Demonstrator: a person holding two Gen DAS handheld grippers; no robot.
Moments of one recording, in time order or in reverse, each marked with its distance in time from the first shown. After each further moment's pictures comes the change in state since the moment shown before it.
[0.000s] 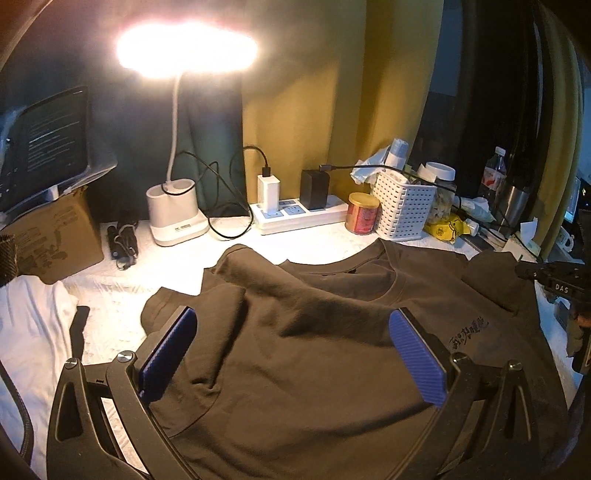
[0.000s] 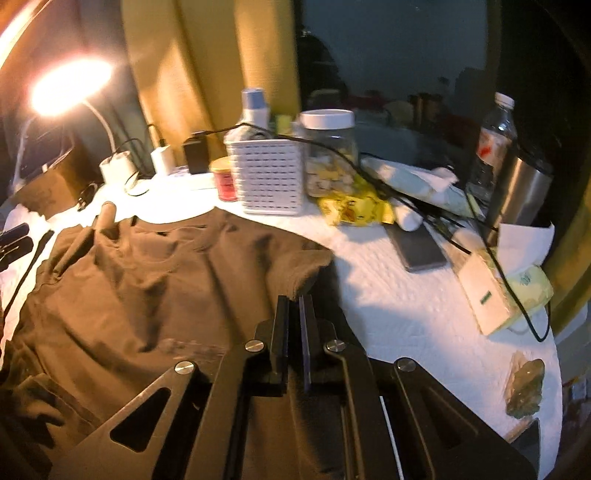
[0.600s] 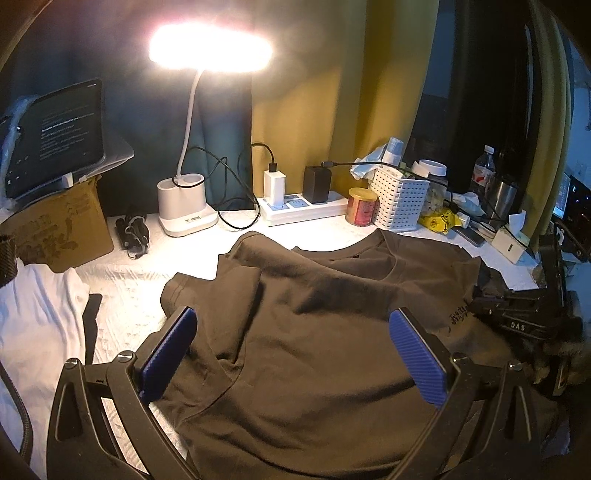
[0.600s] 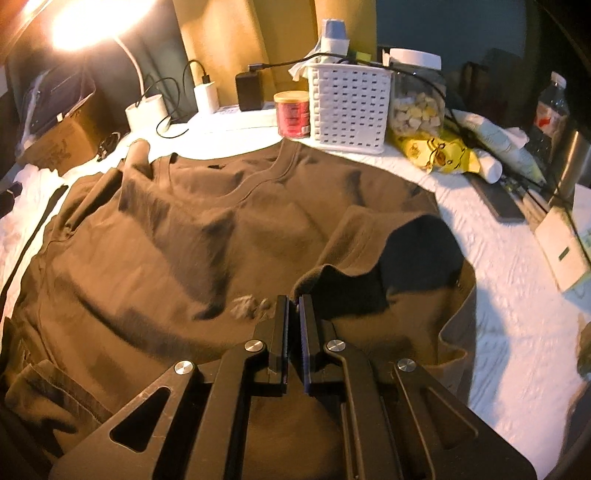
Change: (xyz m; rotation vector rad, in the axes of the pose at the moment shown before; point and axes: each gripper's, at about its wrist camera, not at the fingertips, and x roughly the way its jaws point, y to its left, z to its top) left arm -0.022 0.021 -0.020 0.007 -0.008 -0.034; right arm 0.045 0.072 -0.036 -0.022 0.125 0.083
